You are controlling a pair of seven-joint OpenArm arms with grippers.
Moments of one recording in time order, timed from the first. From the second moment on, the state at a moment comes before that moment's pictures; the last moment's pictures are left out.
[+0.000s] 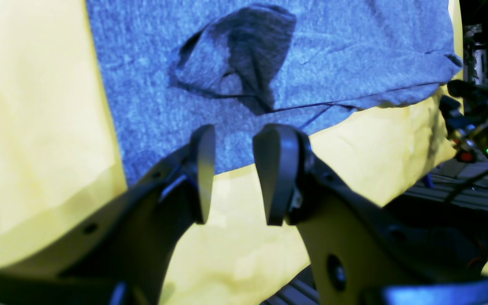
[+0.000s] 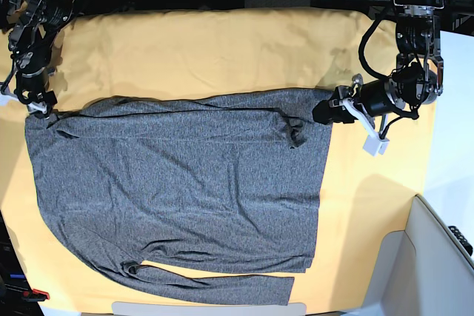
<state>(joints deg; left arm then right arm) 0.8 -25.1 -5.5 92.3 -64.1 -7.9 67.3 -2.1 11.3 36.9 82.8 43.9 -11.8 -37.0</state>
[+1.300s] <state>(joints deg) 5.5 -21.0 -12.6 81.5 -65.1 -8.2 66.9 2.7 12.3 37.1 73.4 52.2 -10.0 -37.4</state>
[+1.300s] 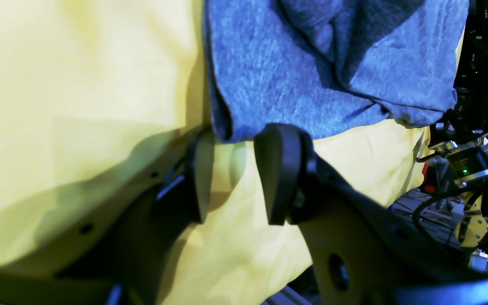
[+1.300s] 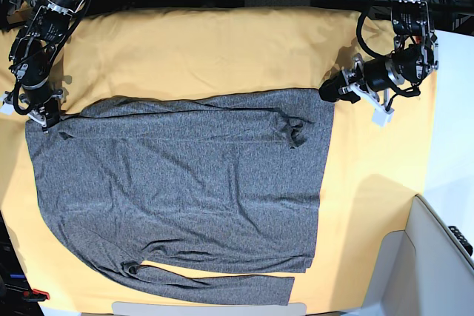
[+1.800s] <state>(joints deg) 2.0 -19.7 -12.6 81.4 -64.3 -8.1 67.3 0.6 13.8 36.5 75.3 53.0 -10.0 -39.8</state>
